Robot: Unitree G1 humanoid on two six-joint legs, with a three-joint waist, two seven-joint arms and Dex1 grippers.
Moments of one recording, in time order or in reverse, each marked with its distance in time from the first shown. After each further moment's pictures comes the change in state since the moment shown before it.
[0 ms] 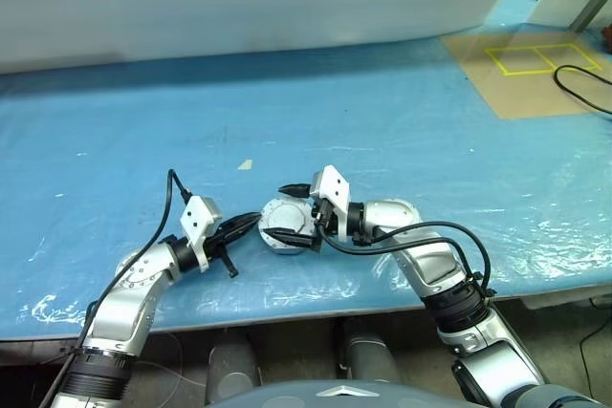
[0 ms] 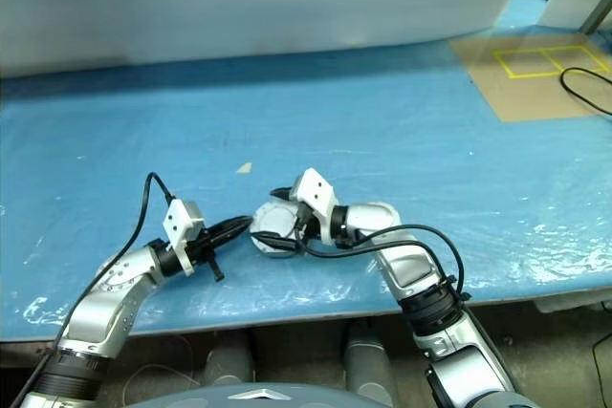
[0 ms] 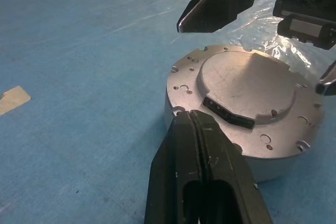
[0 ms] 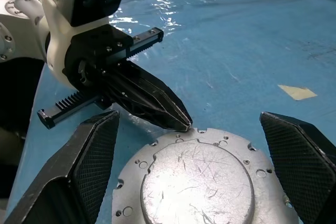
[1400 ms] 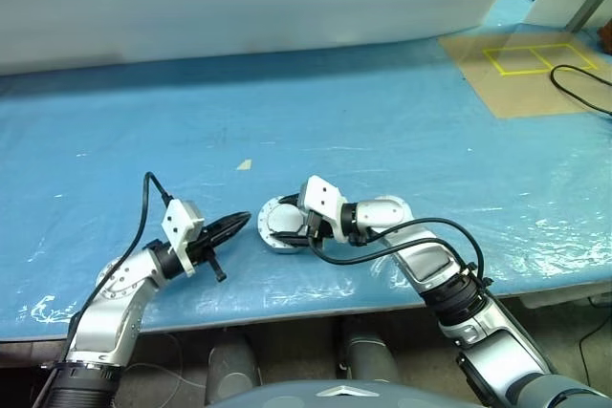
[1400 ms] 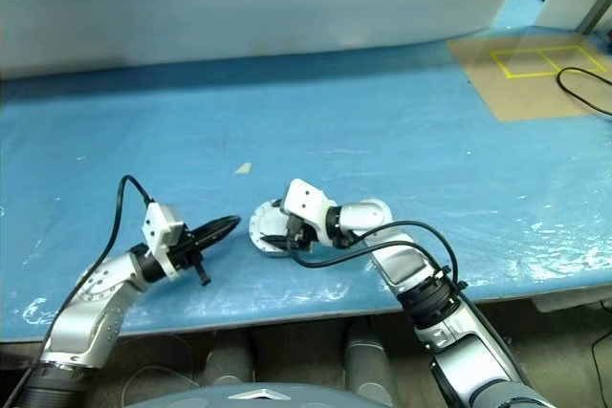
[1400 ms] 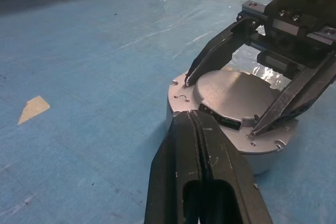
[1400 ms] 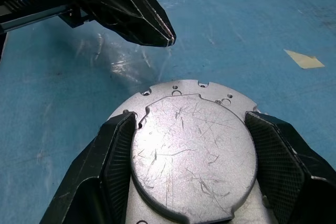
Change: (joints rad) left arm 0.075 0.014 0.074 -0.047 -0.065 -0.037 -0.045; right arm -0.054 -0.021 0.091 0.037 -0.141 0.026 -0.002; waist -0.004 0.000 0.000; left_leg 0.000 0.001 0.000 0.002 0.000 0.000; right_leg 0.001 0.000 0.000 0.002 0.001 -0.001
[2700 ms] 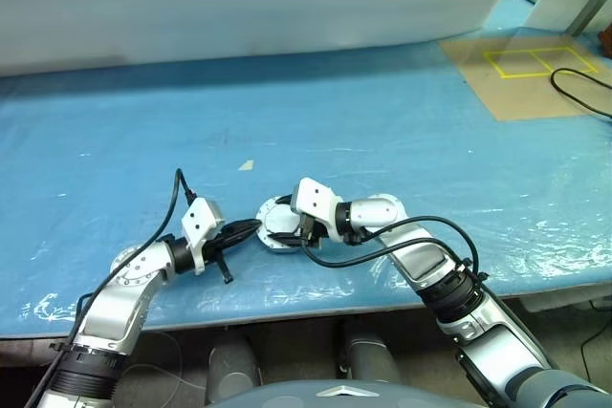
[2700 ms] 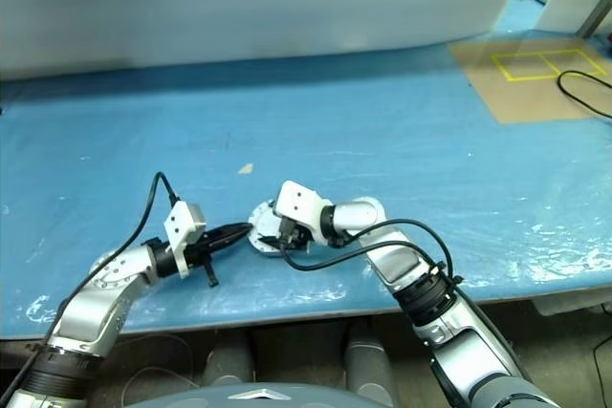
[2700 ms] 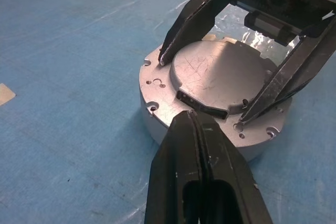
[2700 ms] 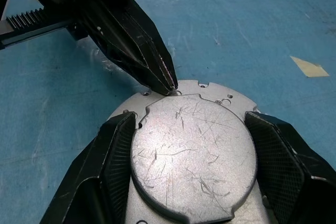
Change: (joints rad) left arm -0.087 0.056 -0.102 0.012 0.113 0.093 0.009; right arm -0.030 -0.023 0.051 -0.002 -0.046 0.012 -0.019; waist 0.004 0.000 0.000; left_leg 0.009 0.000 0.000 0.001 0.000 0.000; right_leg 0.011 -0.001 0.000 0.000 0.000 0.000
